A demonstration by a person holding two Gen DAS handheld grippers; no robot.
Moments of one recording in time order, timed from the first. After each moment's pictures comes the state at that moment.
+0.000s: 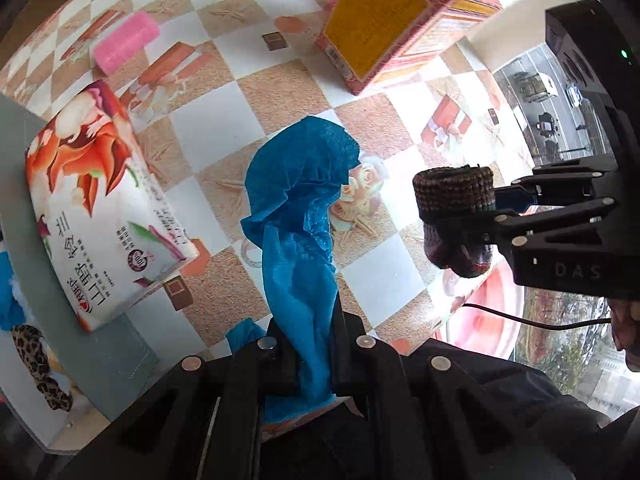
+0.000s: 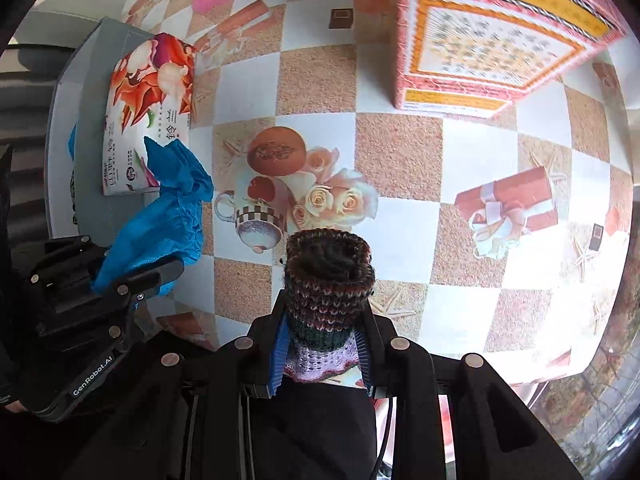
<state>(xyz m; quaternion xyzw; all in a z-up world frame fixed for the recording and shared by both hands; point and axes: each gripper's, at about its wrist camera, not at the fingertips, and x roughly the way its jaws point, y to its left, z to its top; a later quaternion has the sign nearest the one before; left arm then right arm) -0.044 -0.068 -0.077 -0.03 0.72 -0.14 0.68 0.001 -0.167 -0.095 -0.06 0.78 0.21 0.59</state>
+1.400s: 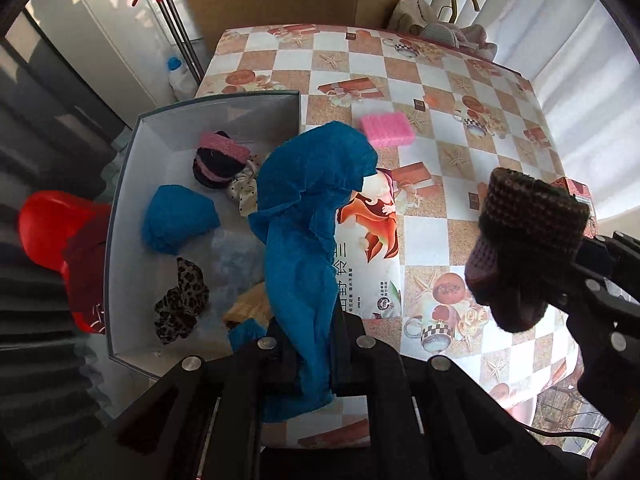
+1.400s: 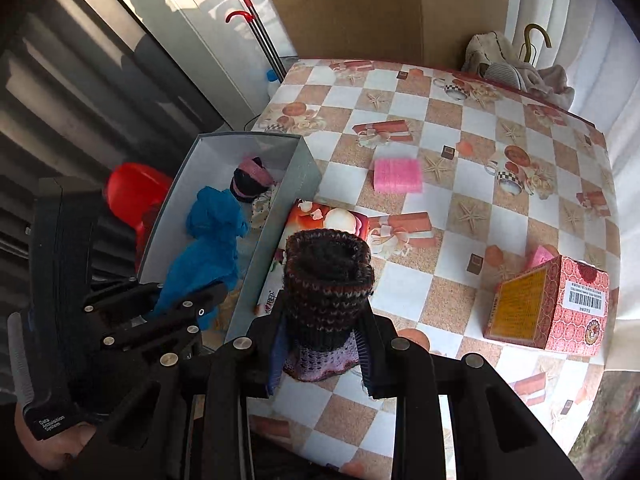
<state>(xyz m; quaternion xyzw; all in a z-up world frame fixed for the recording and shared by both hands) -0.077 0.084 0.019 -0.15 0.61 0.18 0.75 0.005 0.000 0.046 -0.12 0.58 0.38 0.71</state>
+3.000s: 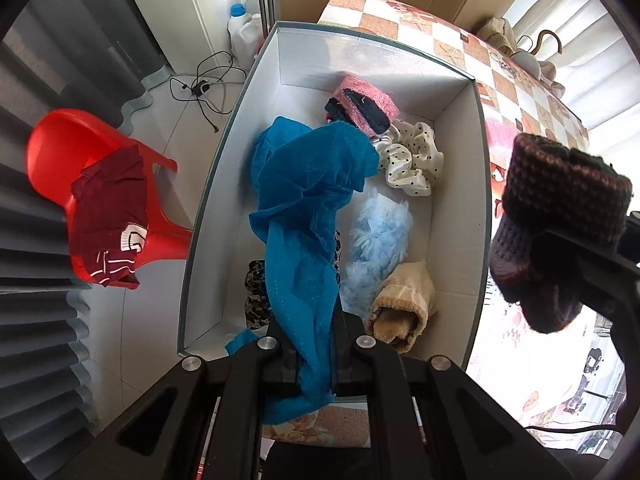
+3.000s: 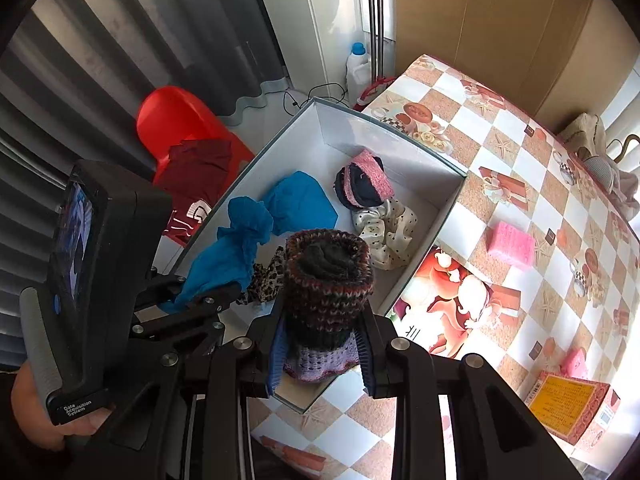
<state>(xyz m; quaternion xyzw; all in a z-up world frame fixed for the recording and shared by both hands) -0.153 0.206 -0.026 -0.23 0.62 0.23 0.71 -0.060 0.153 0.028 -0.26 0.55 0.45 0.65</state>
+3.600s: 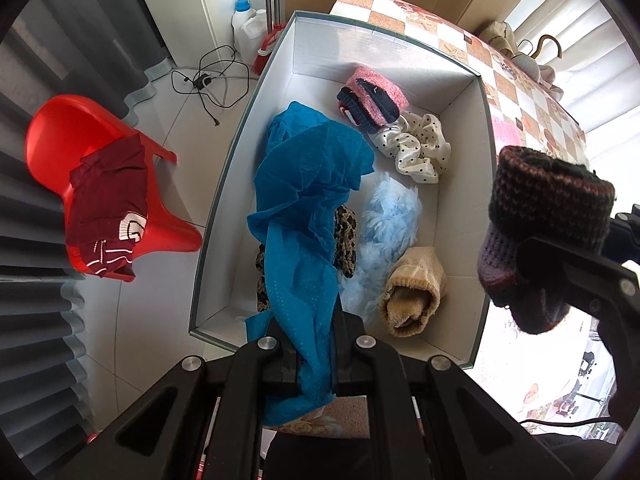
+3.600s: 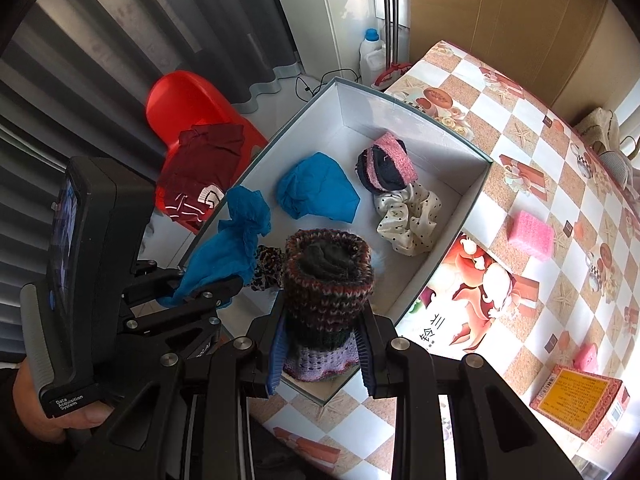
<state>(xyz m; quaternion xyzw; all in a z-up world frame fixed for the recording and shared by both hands) -0.175 0.207 -0.027 -0.25 0.62 0.23 0.71 -0.073 0.157 0.017 -0.26 0.56 0.47 0.63</state>
